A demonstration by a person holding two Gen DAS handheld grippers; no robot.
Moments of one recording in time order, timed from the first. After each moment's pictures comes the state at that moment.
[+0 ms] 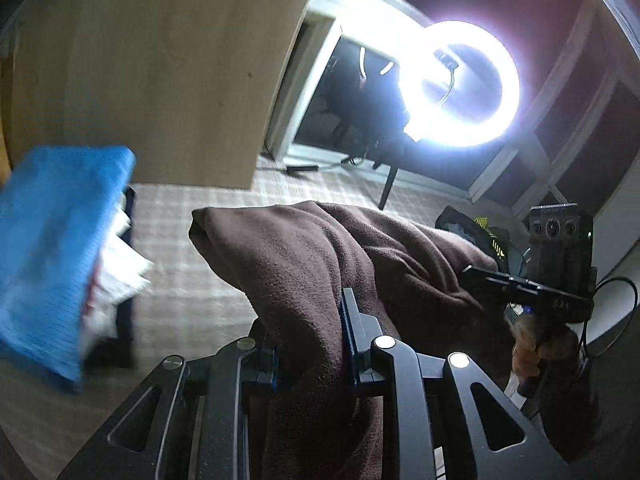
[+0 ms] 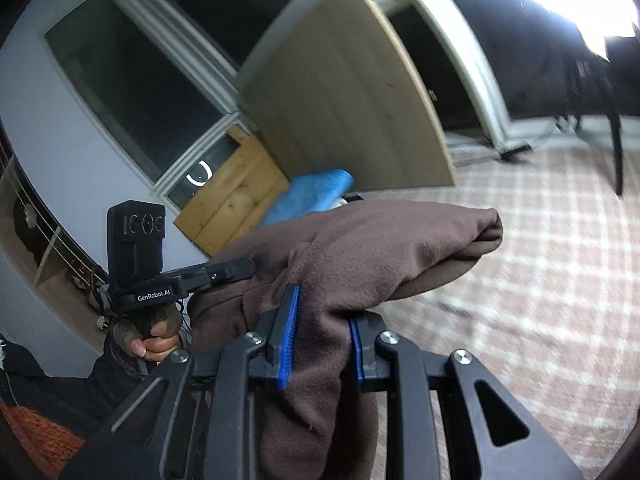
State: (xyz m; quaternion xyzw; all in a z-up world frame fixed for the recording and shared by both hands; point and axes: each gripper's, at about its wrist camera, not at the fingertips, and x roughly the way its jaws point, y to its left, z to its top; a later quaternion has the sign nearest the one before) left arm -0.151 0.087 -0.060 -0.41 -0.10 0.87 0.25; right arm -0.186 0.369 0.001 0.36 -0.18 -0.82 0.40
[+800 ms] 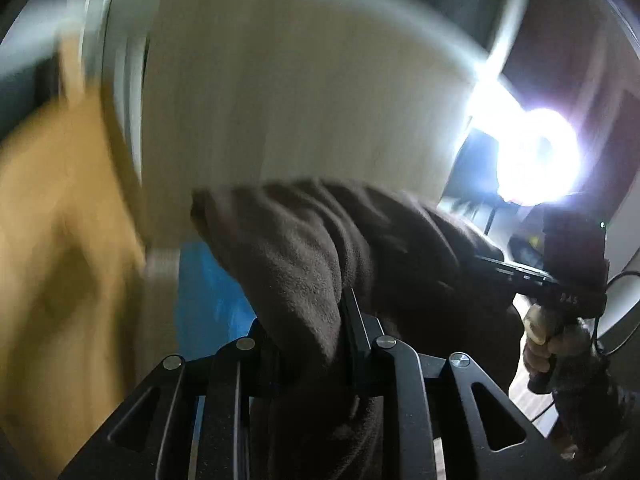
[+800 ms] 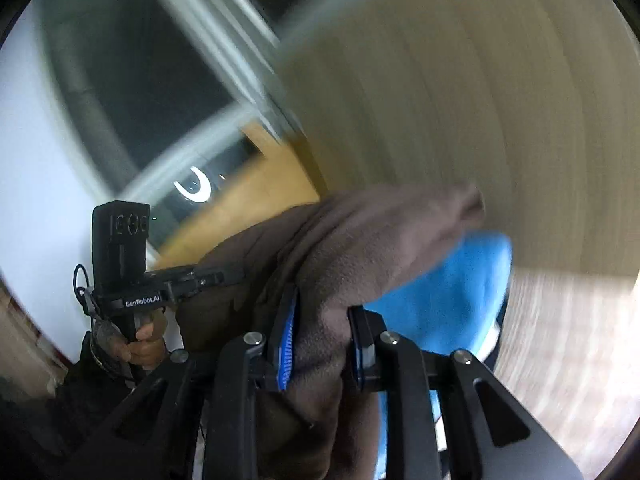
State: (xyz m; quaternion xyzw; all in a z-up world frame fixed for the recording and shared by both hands) left arm -0.285 -0.243 -0.064 -0.42 -0.07 0.88 0.21; right arm -0.311 0.034 -0.019 0.37 -0.17 -0.83 0.37
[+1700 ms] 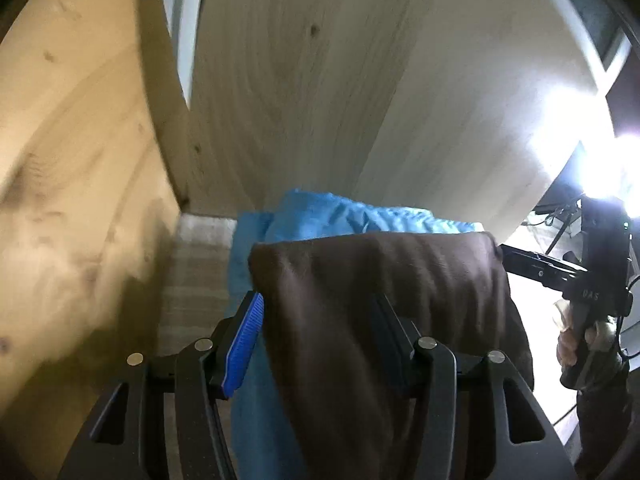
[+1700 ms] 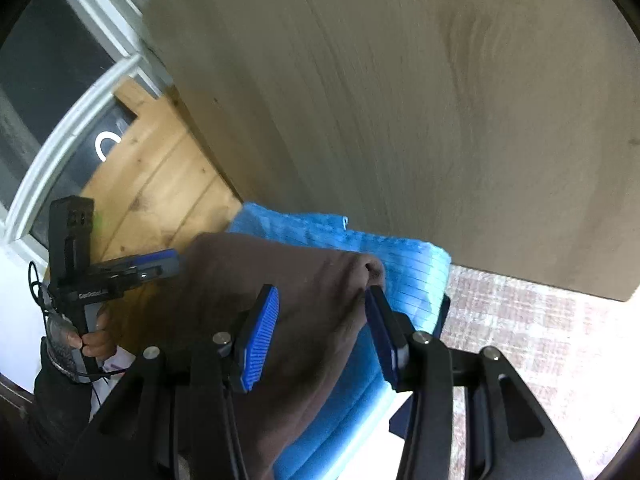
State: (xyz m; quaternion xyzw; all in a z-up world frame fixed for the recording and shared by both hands) left arm -0.393 -0.276 -0.129 -0.49 -0.10 0.85 0.13; right arm -0.438 0.024 -0.059 0.46 -0.12 -0.82 0.31
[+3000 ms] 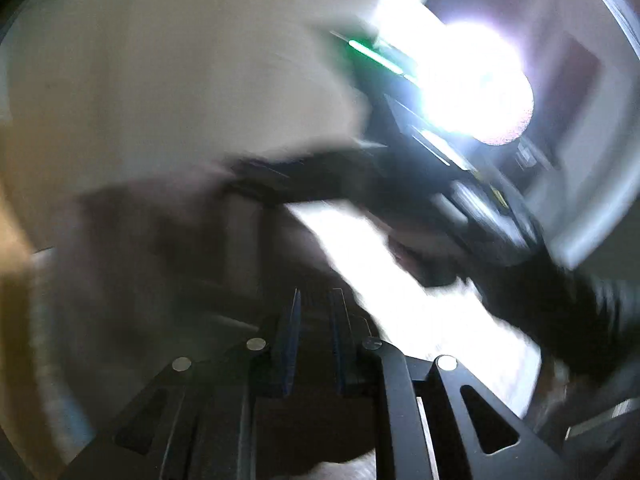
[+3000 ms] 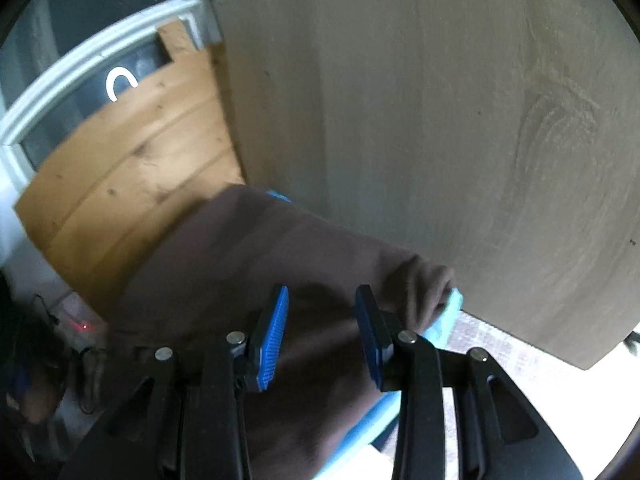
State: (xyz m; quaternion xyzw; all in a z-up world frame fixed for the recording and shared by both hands) left arm -0.271 -0.119 -0.104 -0.43 -0.01 0.82 0.39; right arm -0.407 0.027 -0.051 0.41 0.04 -0.86 0.31
